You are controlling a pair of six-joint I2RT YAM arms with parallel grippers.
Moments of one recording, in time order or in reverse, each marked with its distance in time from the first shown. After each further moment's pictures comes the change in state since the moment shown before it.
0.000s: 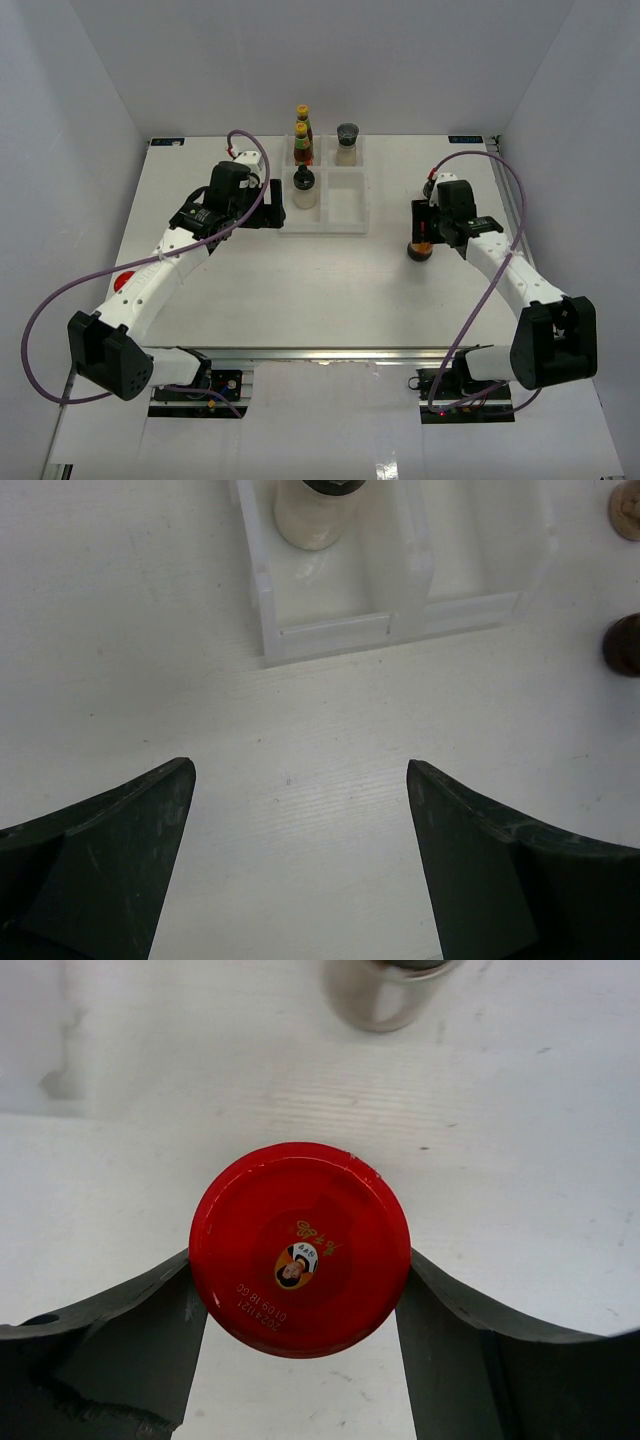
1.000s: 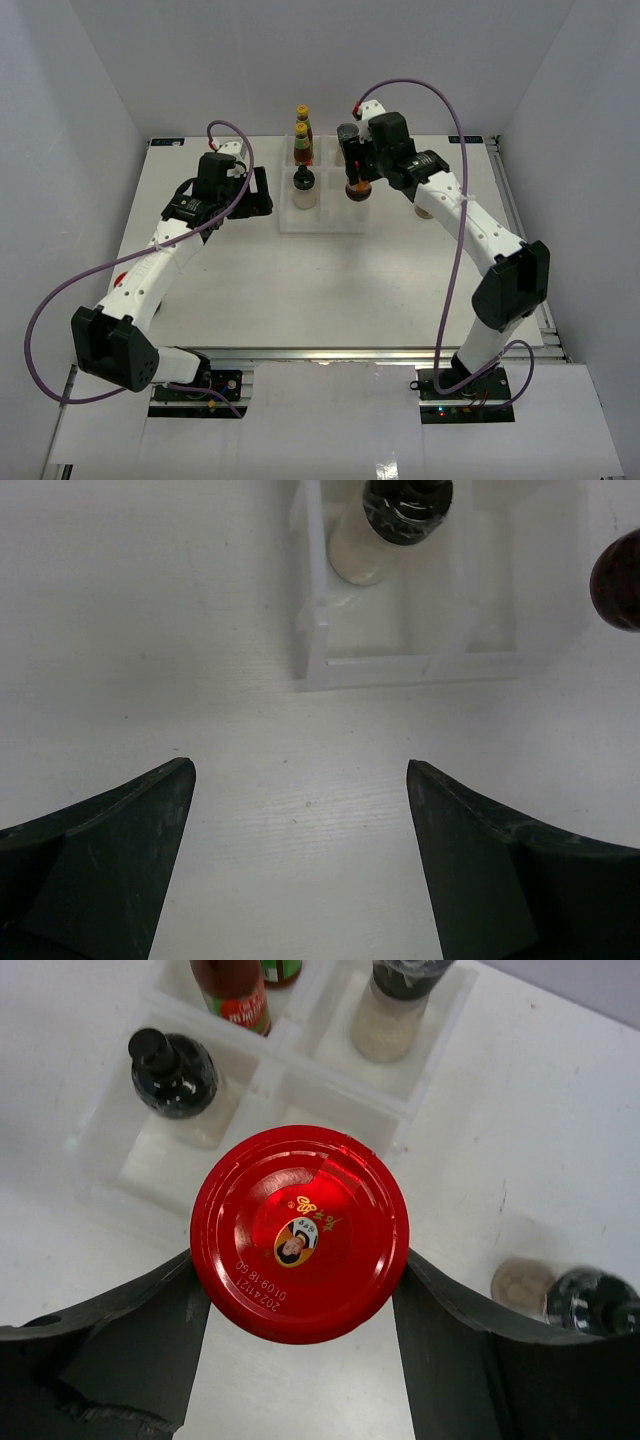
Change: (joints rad) left arm 0.097 0.030 0.038 -0.001 0.014 -0.048; right arm 0.364 0.350 0.724 -0.144 0.033 -0.040
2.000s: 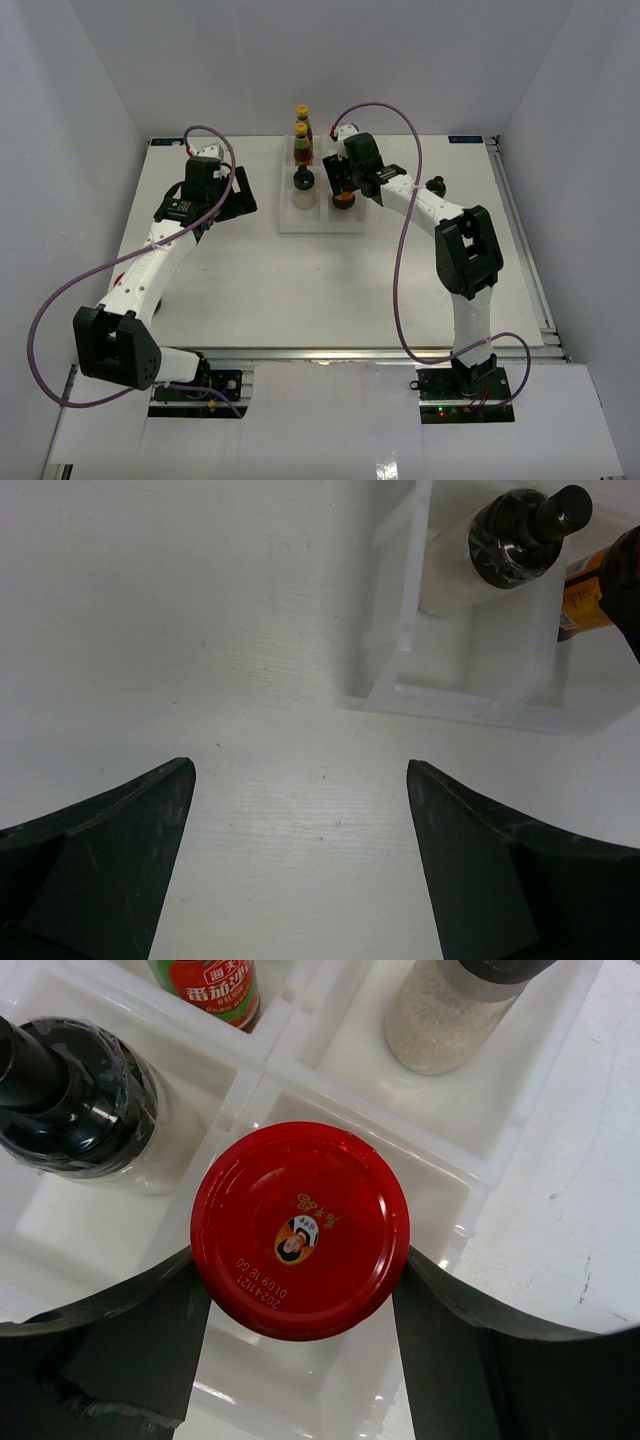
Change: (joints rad) left arm 0.116 0.001 -0.065 0.039 -0.038 -0.078; right arm -0.007 0.346 -0.001 0.311 -0.019 -0.060
